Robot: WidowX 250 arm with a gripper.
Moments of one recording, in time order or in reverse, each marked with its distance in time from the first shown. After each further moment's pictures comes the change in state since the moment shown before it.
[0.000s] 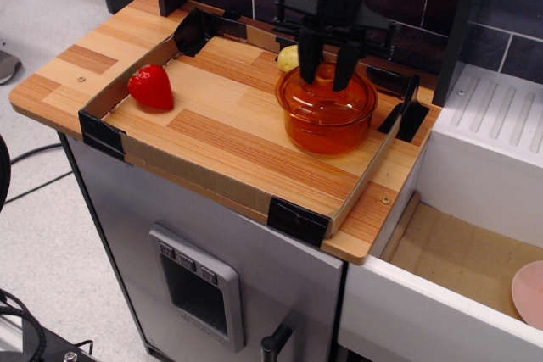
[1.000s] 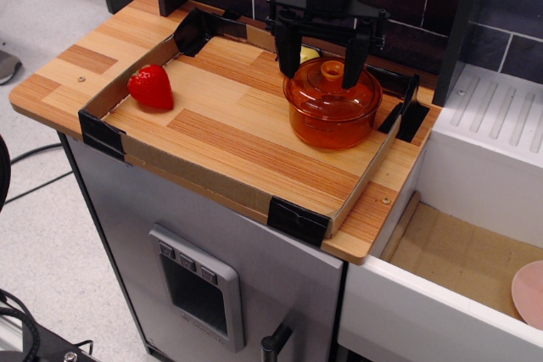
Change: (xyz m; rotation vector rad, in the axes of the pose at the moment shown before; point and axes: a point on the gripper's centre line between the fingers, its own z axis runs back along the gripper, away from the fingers) arm -0.002 0.009 0.004 -0.093 0.079 -0.003
